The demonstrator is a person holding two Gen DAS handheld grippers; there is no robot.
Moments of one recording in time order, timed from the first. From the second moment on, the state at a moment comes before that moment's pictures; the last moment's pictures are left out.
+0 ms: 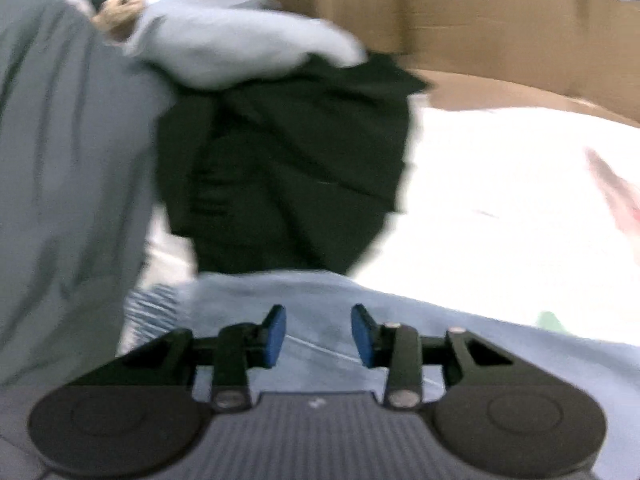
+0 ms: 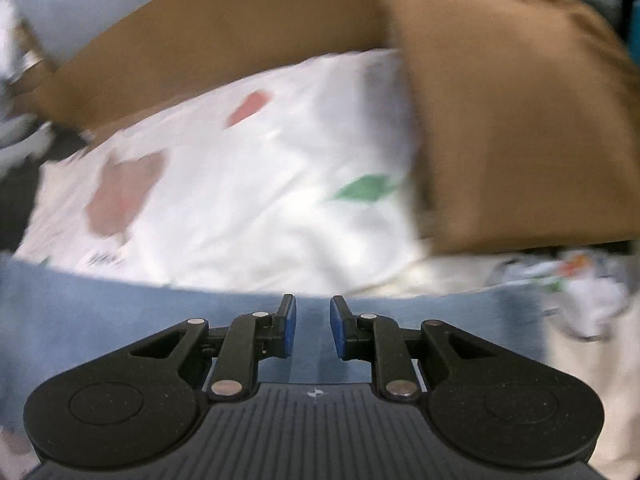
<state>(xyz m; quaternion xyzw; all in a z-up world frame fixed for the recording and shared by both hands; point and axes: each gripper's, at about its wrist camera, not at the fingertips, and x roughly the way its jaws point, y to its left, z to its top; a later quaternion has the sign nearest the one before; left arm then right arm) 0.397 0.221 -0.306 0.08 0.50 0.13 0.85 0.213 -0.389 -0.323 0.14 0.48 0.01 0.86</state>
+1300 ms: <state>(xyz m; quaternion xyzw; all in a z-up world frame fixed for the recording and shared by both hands) 0.367 0.054 -0.394 0.02 0.50 0.00 0.86 0.284 -0.269 -0.370 0.07 0.51 0.10 0.85</state>
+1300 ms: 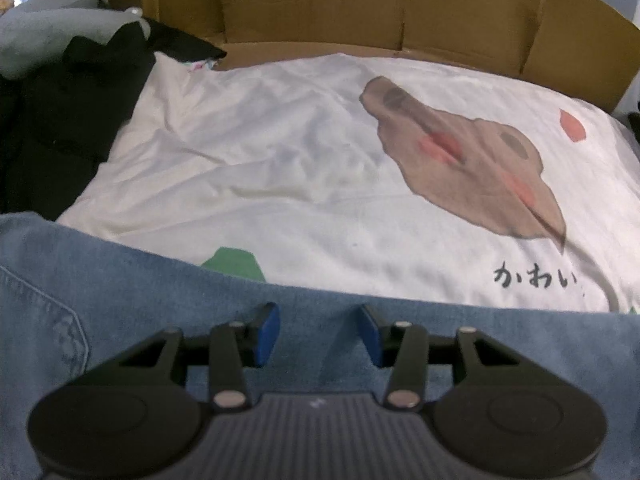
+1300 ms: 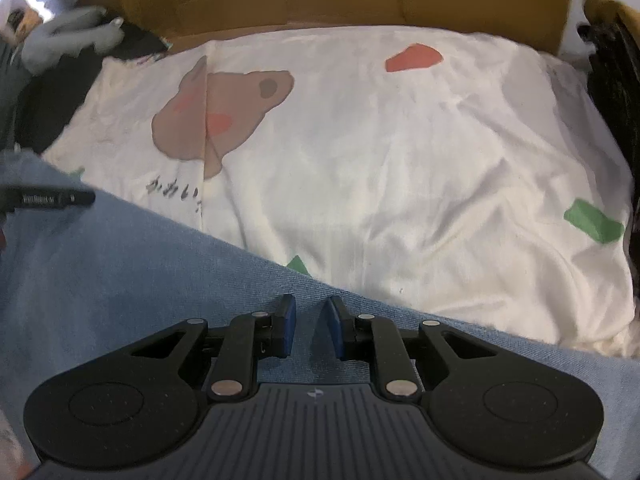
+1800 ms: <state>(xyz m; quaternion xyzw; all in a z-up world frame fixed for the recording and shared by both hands) 0.320 0.116 -0.339 0.02 0.53 0.06 0.84 0.284 -0.381 -0.310 0.11 0.46 0.01 0.88</state>
